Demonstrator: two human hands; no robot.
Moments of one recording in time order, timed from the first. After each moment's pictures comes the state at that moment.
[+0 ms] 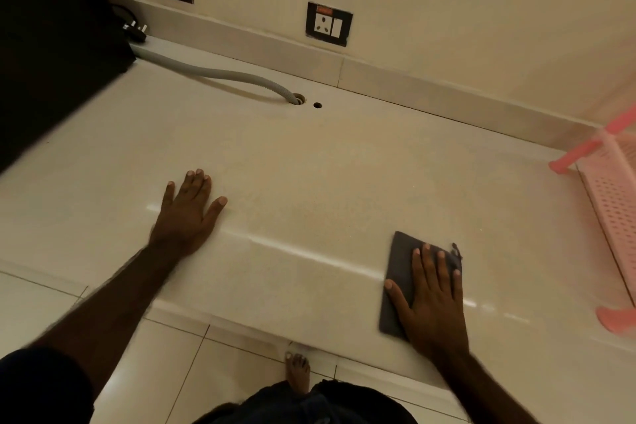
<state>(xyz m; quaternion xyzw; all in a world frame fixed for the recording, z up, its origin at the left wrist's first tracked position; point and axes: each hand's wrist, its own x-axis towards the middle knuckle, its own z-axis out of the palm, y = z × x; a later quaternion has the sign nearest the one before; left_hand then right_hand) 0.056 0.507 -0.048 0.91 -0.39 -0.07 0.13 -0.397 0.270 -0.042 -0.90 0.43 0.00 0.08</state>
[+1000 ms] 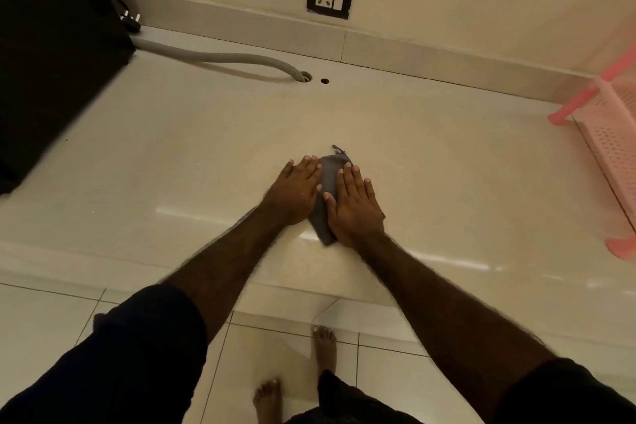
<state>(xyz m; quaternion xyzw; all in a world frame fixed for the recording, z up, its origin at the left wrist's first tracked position) -0.016 0.417 -0.029 0.78 -0.62 -0.10 0.08 -0.182 0.342 -0.032 -0.92 0.36 0.01 0.14</state>
